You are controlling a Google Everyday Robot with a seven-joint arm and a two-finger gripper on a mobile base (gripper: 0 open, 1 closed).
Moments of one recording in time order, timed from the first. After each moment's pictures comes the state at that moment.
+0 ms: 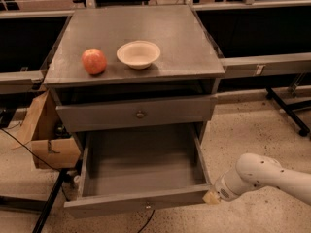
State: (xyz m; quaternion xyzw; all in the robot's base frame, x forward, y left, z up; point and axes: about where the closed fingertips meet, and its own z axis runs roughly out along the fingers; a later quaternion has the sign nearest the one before) arm 0.457 -0.211 0.434 -0.39 0.90 0.16 0.12
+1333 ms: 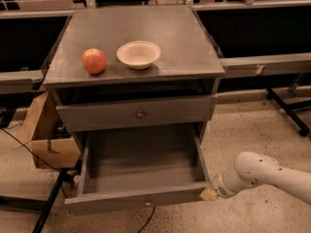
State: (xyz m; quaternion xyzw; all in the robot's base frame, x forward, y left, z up) arm 0.467 -0.204 0.437 -0.40 0.89 0.17 0.13
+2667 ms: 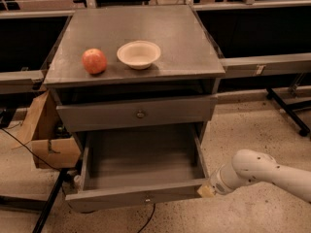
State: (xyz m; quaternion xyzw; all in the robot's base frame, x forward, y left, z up) arm 0.481 -0.194 0.440 -0.41 0.88 0.17 0.15
